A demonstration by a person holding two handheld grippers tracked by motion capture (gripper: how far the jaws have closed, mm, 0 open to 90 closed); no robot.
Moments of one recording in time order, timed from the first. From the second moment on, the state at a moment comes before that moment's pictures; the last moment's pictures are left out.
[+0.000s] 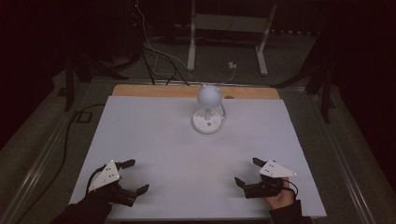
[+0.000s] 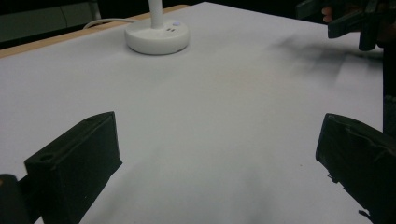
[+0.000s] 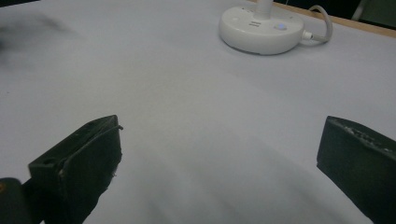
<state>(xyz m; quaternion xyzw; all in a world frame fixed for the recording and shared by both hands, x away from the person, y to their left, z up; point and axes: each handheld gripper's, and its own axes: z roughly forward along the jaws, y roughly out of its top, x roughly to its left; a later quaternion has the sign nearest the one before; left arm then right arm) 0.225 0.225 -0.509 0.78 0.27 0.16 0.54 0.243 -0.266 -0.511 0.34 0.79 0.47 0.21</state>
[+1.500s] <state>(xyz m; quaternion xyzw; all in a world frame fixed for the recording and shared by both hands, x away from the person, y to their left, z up) 0.223 0.222 -0.509 0.78 0.26 0.16 0.54 0.248 -0.260 -0.485 0.38 0.78 0.45 0.19</state>
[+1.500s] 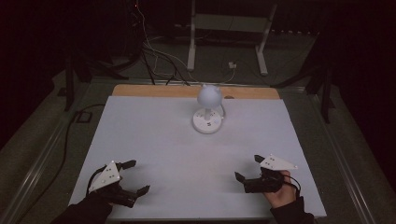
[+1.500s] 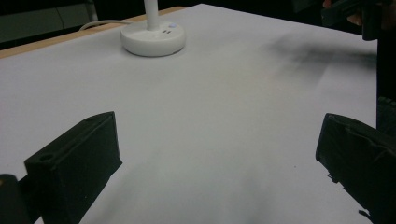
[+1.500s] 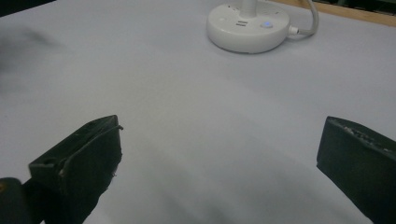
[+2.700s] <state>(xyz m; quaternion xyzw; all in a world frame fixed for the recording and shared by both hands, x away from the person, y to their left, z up) 0.221 0.222 -0.508 0.78 0.26 0.15 0.55 0.297 -0.239 -0.438 0.35 0.78 0.47 0.20</state>
